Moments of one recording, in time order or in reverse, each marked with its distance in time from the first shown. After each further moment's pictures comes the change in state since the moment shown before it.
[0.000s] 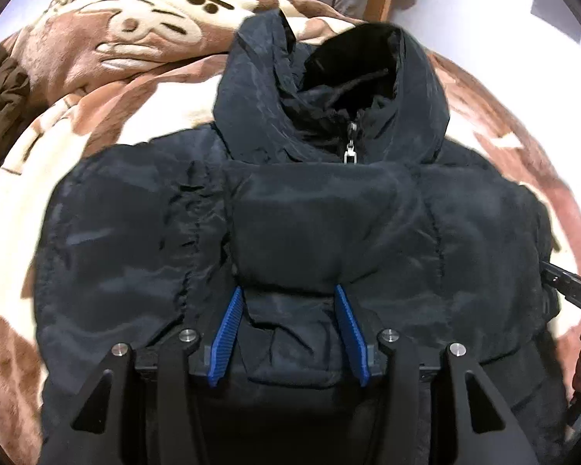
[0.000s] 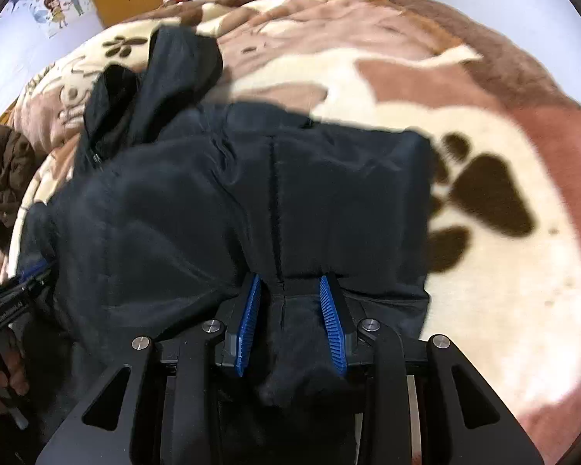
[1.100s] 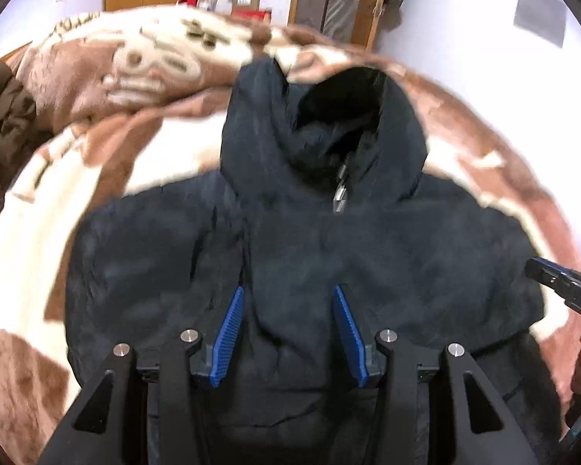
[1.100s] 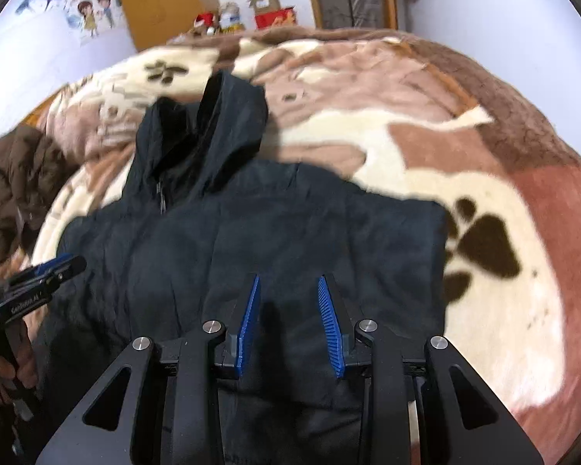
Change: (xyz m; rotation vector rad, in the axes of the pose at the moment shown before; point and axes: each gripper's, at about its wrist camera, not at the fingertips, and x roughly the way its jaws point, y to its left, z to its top) left arm -0.017 0.010 0.007 0.040 -0.053 -0.001; right arm -0.007 0.044 -0.005 -0.081 -0.009 0.015
